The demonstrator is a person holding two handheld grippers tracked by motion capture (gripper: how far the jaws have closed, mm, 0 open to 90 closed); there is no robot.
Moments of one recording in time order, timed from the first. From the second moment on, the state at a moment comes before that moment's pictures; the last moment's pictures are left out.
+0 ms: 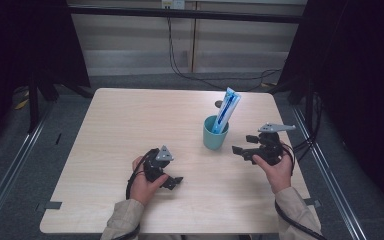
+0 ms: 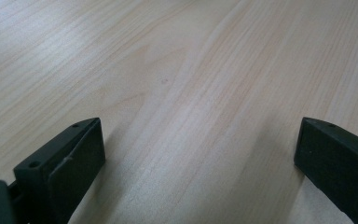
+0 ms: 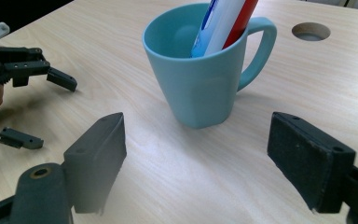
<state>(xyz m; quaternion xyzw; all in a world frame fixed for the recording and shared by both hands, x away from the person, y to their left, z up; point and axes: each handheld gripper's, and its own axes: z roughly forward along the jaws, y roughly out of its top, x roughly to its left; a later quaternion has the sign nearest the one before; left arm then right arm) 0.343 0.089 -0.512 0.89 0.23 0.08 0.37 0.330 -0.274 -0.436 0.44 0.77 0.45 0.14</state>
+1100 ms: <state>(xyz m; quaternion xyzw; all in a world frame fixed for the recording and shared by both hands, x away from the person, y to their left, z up) 0.343 0.089 -0.512 0.89 0.23 0.08 0.37 0.308 -0.275 -0.466 0.42 0.79 0.43 0.14</state>
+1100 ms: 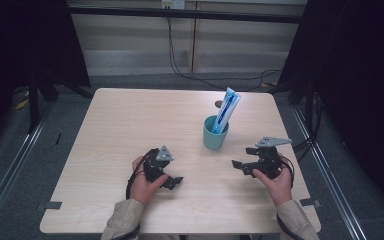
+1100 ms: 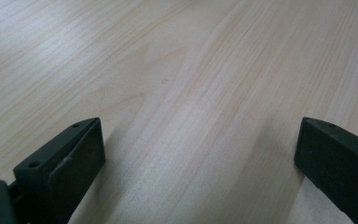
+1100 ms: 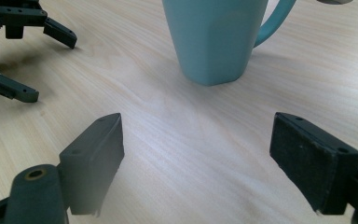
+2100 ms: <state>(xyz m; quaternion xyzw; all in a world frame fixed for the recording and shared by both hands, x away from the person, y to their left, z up) 0.343 0.089 -0.512 0.89 0.23 0.08 0.37 0.294 -0.285 -0.497 0.42 0.80 0.40 0.13</state>
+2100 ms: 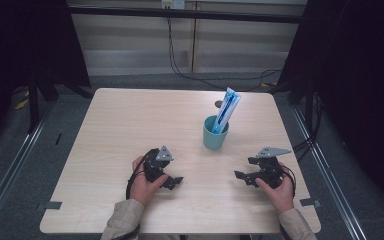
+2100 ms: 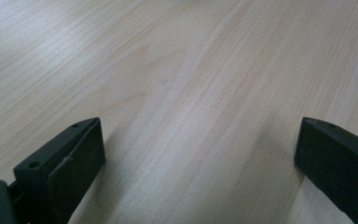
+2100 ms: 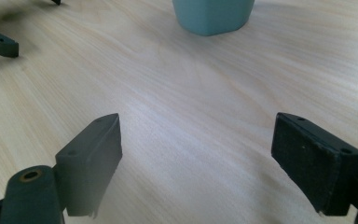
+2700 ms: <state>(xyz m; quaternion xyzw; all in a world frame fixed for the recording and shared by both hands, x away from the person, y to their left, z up) 0.343 0.089 -0.512 0.89 0.23 0.08 0.37 0.287 -0.288 -0.510 0.42 0.81 0.37 0.14</state>
